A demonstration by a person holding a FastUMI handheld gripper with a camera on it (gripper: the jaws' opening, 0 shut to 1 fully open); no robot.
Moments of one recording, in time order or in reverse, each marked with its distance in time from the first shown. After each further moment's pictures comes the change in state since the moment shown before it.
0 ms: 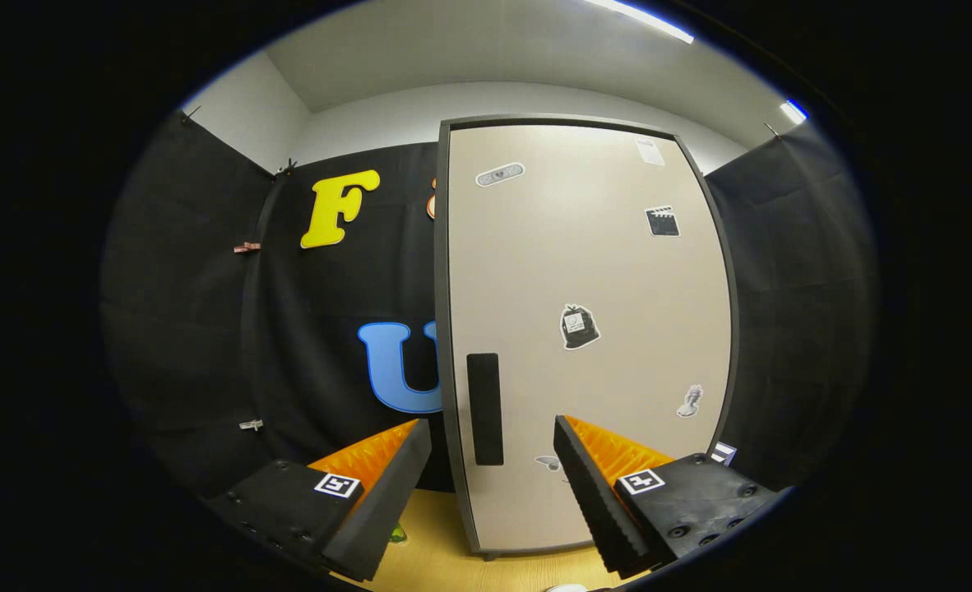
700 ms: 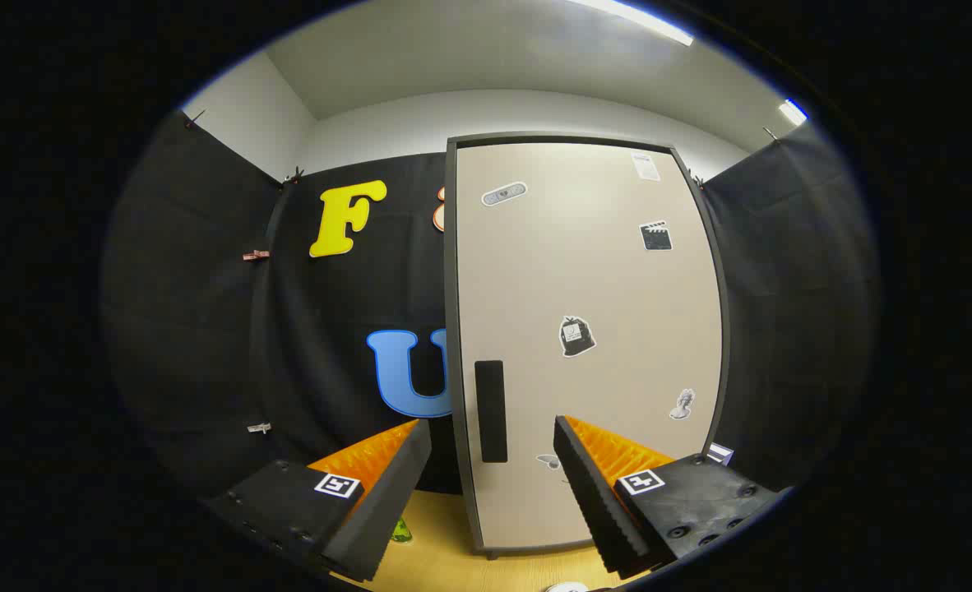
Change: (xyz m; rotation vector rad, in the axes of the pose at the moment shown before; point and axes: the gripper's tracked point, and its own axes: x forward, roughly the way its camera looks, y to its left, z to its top) arm -0.026 0.003 0.011 0.003 -0.016 0.011
